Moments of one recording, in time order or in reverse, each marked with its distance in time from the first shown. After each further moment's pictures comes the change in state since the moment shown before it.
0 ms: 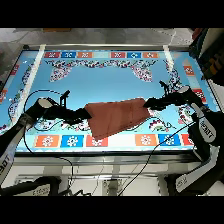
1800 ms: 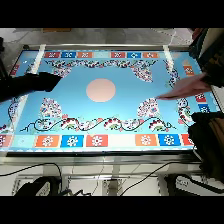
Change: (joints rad) left arm 0.185 0.489 0.282 0.000 0.043 0.211; right arm -0.328 0.549 0.402 -0.412 0.378 0.504
